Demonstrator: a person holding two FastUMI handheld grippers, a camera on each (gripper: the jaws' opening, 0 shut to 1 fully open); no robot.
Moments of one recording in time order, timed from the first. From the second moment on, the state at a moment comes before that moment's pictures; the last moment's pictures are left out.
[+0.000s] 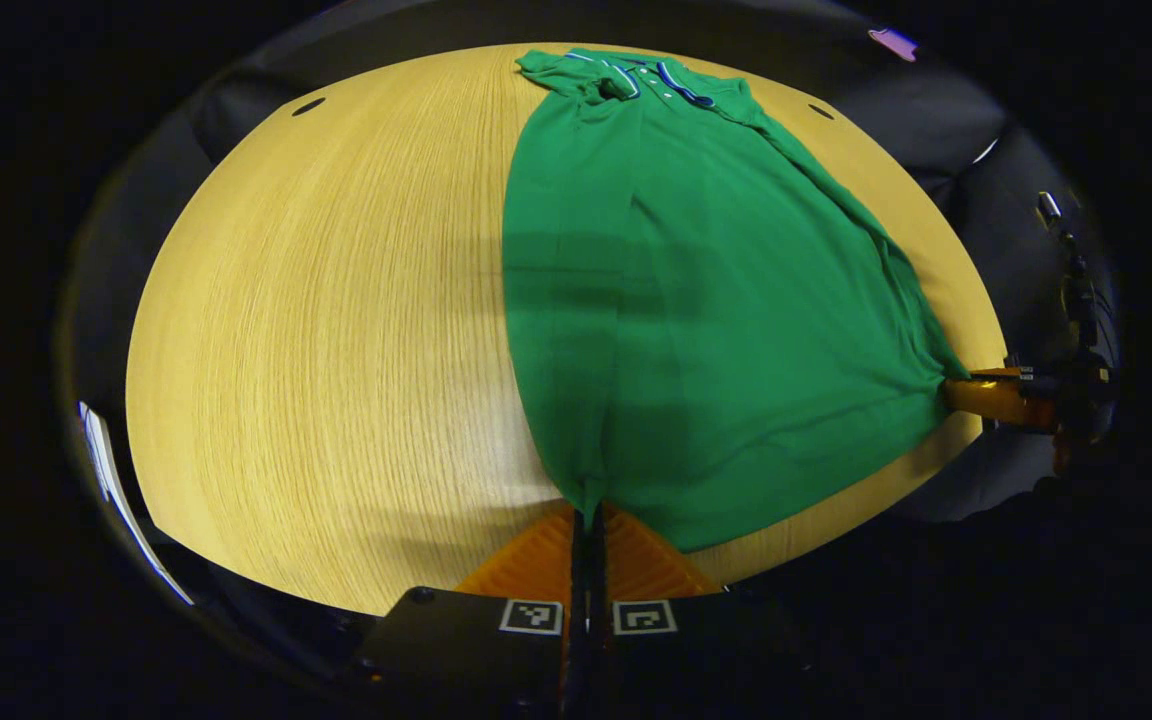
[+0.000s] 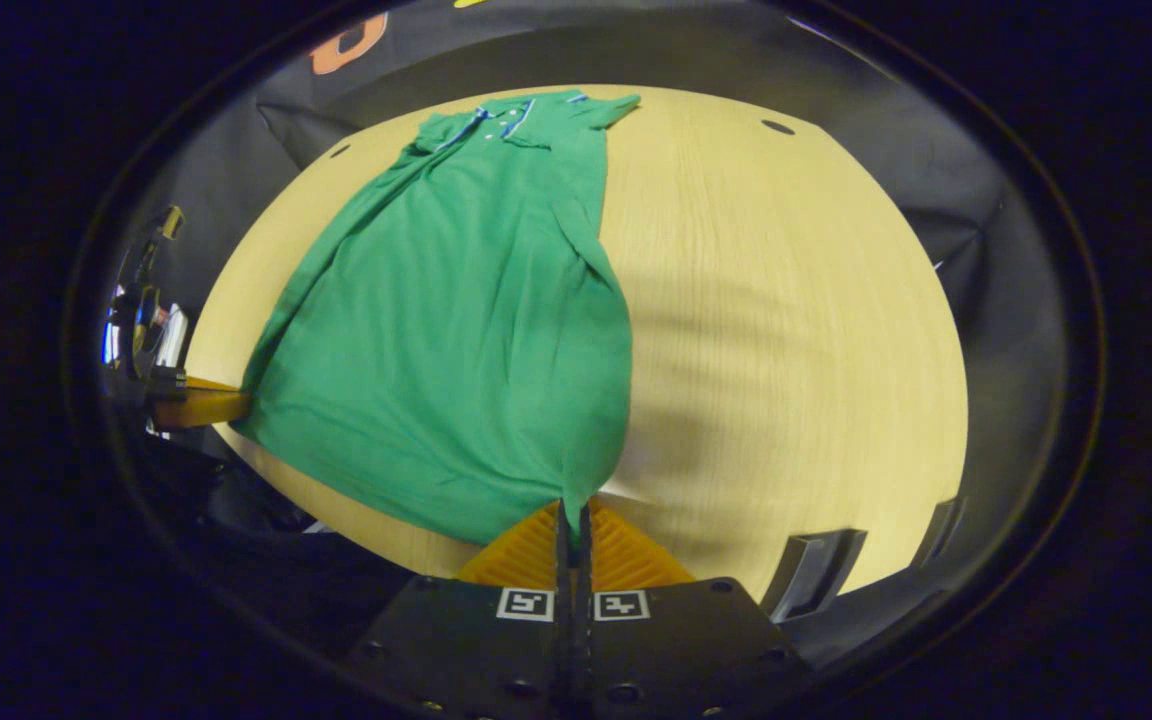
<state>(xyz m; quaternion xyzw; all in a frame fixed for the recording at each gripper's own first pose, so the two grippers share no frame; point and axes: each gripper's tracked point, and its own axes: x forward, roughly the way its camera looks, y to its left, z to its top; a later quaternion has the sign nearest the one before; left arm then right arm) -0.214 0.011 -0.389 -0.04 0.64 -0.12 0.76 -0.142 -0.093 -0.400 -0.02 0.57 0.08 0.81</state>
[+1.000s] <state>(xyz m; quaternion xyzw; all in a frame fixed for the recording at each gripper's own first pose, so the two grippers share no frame) -0.083 0.014 -0.281 -0.08 0.50 -0.16 0.85 -0.045 -0.088 -0.297 0.03 0.47 0.07 0.88</state>
